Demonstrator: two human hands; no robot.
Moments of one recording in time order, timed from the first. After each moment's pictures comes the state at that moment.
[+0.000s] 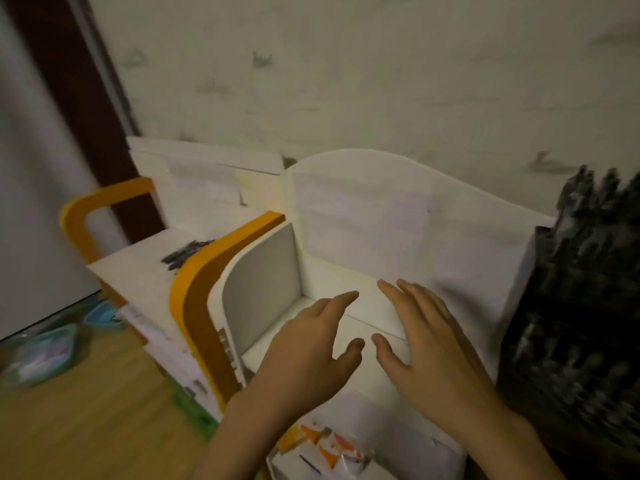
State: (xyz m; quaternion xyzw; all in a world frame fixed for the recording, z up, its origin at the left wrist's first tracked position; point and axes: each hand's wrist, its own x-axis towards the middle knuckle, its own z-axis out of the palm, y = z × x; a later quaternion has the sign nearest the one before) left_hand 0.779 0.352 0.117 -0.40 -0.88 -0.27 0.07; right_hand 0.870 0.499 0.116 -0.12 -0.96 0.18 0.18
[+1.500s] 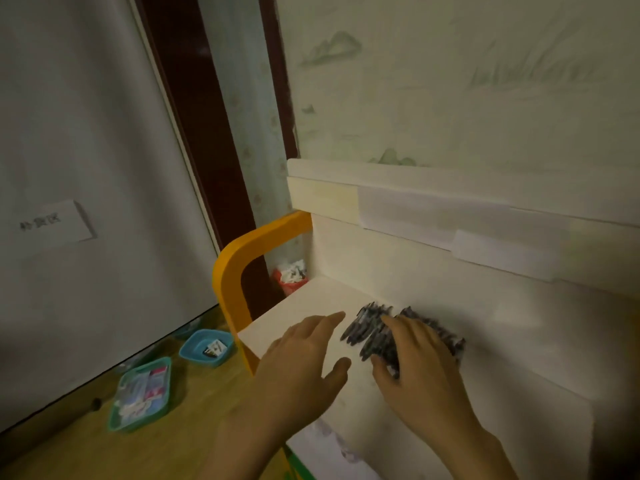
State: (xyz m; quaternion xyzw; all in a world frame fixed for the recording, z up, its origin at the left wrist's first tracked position) left_hand 0.261 -0.018 0.113 -0.30 -0.94 -0.18 0.04; right_hand 0.309 0.150 0.060 -0.11 -0.95 0.22 0.17
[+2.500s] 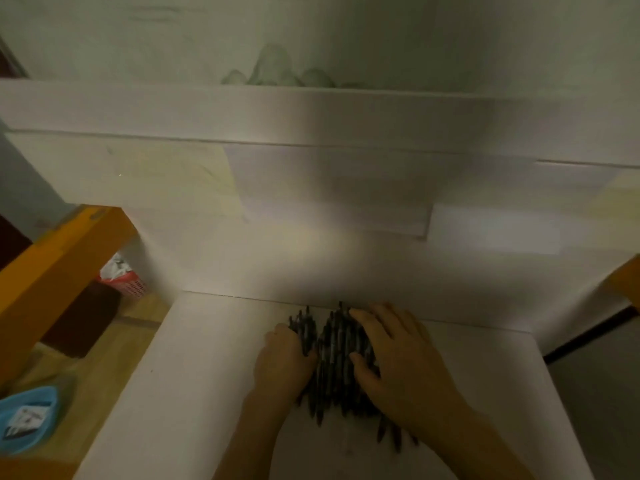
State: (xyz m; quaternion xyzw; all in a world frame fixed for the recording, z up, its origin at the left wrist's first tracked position) left_hand -0.004 0.140 -0.072 -0.31 -0.90 -0.19 -0.24; right_hand 0.161 0.216 -0.001 -0.33 -0.93 0.12 0.04
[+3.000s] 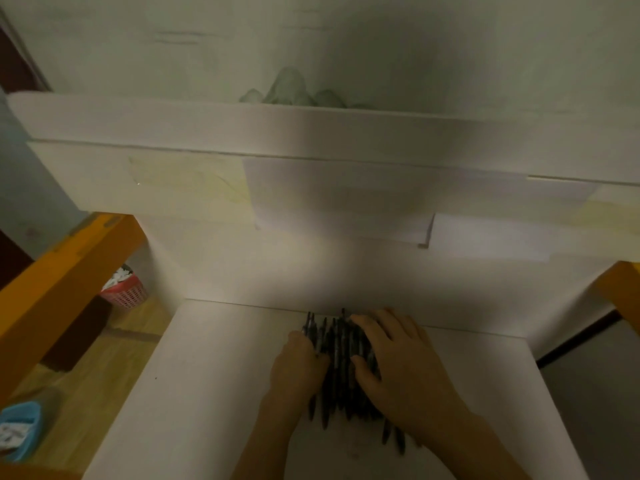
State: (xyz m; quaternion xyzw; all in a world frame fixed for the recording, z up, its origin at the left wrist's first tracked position) left_hand 0.003 0.147 -0.072 -0.33 -0.87 -0.25 -0.27; right_hand 0.156 0.204 0.009 -0.34 -0.93 0.08 0.06
